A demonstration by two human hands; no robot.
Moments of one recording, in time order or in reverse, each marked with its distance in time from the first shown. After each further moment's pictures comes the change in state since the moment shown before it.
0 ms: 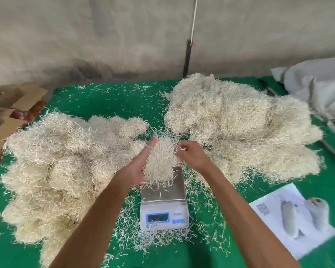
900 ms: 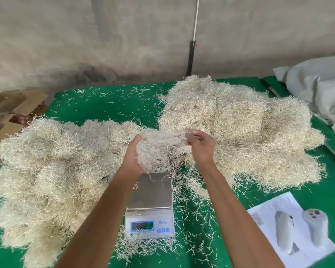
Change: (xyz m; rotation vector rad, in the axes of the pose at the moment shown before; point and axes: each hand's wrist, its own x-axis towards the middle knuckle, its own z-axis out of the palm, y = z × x) left_hand 0.051 0.024 0.063 -0.576 0.076 0.132; right_hand 0.027 0.024 -0.056 0.540 0.479 0.061
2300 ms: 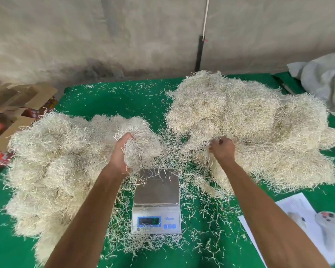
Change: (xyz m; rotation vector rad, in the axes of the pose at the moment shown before) left_hand -0.035 0.035 -0.048 0.140 0.285 0.036; right_hand 0.055 0.048 -0.059 -0.555 0.084 0.097
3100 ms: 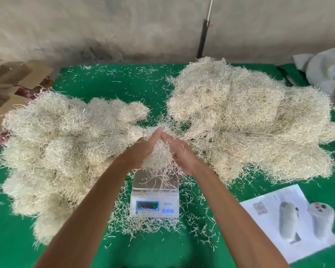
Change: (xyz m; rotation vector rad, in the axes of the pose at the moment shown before) left_hand -0.009 -0.025 0.025 0.763 -0.316 -0.018; right_hand -0.120 -0.056 0.067 0.369 -0.788 0.128
